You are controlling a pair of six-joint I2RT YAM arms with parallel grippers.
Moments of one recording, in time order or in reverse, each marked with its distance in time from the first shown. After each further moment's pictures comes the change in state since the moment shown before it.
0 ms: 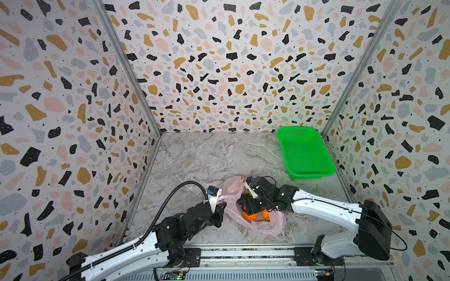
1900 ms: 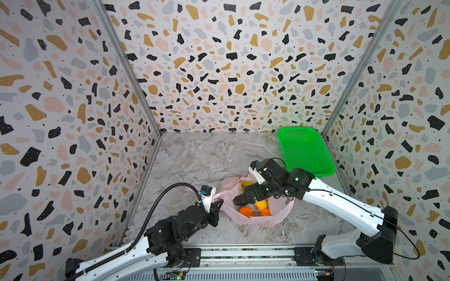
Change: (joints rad) left arm -0.006 -0.093 -0.002 0.006 -0.036 0.029; right arm -0.081 -0.049 0.386 -0.379 0.028 -0.107
